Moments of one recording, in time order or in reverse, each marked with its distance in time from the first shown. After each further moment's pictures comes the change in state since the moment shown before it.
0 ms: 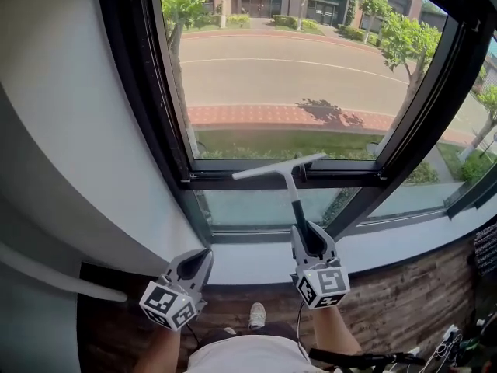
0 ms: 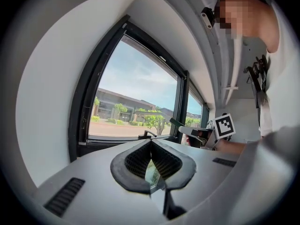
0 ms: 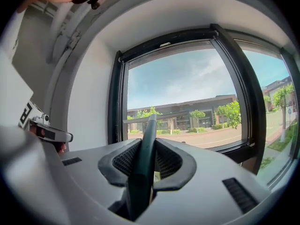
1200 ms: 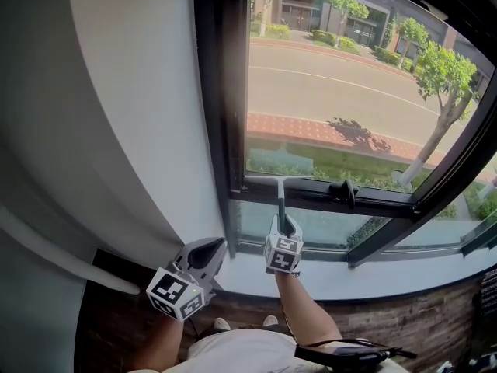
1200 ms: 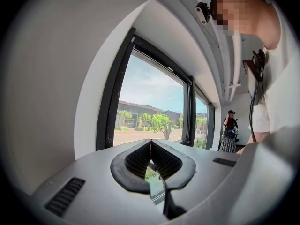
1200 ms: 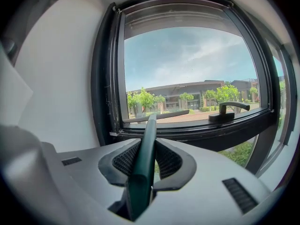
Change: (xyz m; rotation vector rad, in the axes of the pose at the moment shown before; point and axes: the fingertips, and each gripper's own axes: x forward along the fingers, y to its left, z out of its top) left arm -0.044 0.095 0.058 0.080 -0.060 0.065; right arm 0.205 0.107 -0.132 0.079 0.244 -0.137
